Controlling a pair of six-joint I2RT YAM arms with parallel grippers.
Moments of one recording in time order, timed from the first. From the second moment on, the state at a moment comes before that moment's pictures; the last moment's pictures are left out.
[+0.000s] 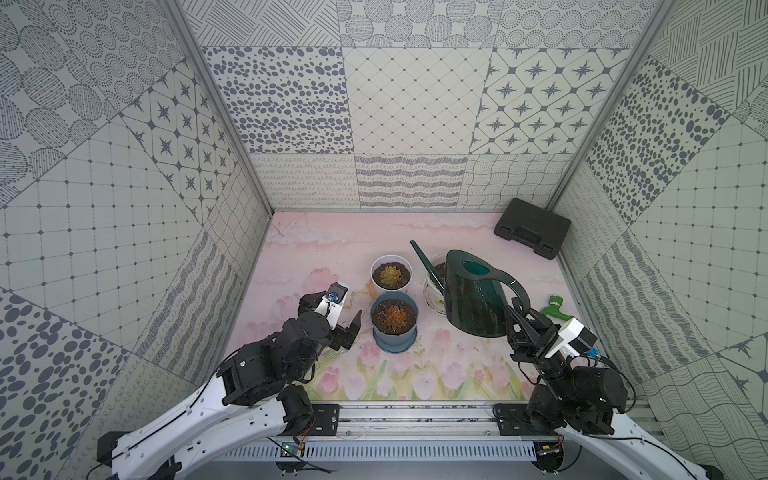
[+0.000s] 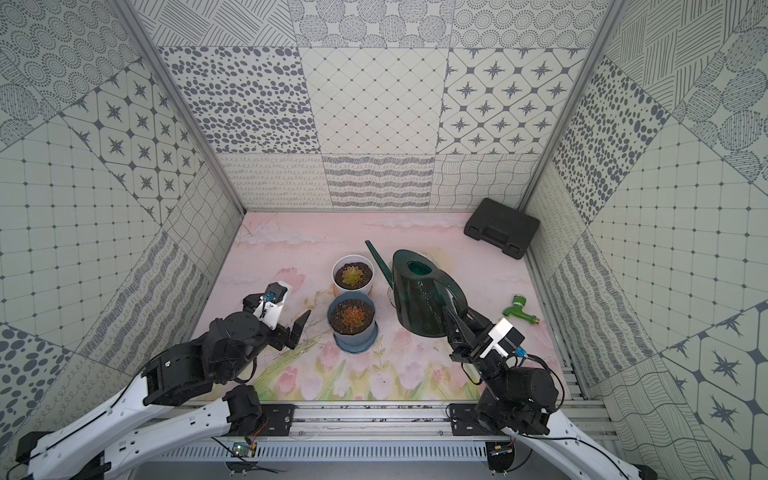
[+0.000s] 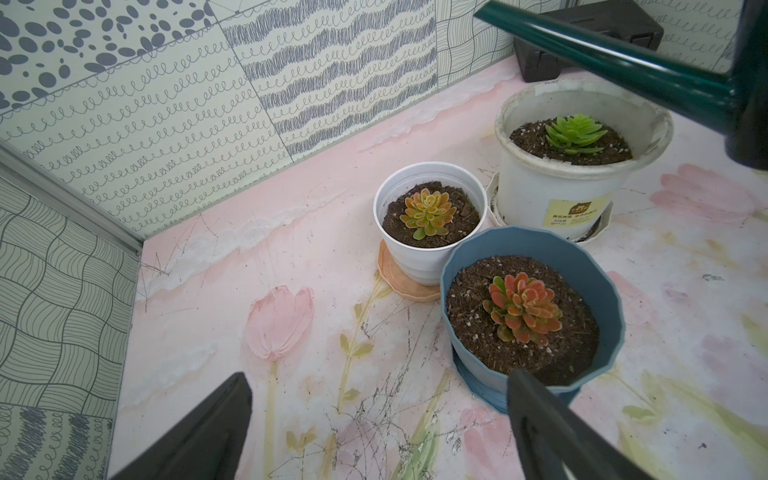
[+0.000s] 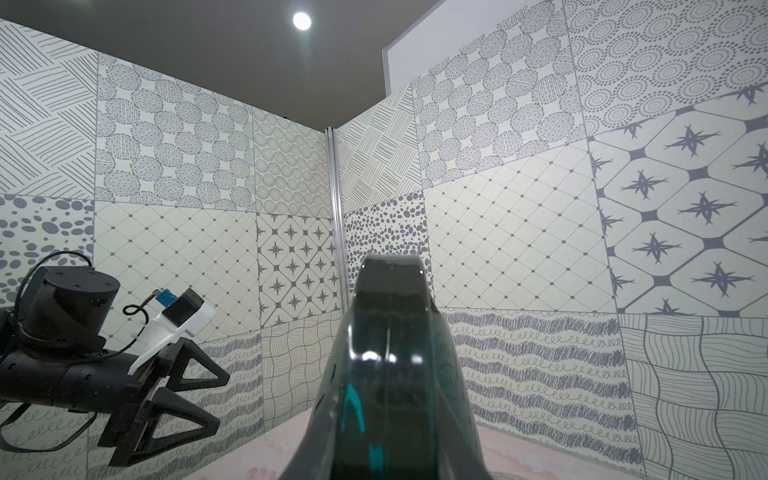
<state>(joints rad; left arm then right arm) -0.95 0.59 0.82 -0.74 -0.60 -0.04 0.95 0.03 0.24 0.35 0.22 -0.03</state>
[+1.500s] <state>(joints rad) -0.95 0.49 0.82 -0.74 -0.59 -0.02 0.92 0.70 0.67 0.16 0.19 -0.11</state>
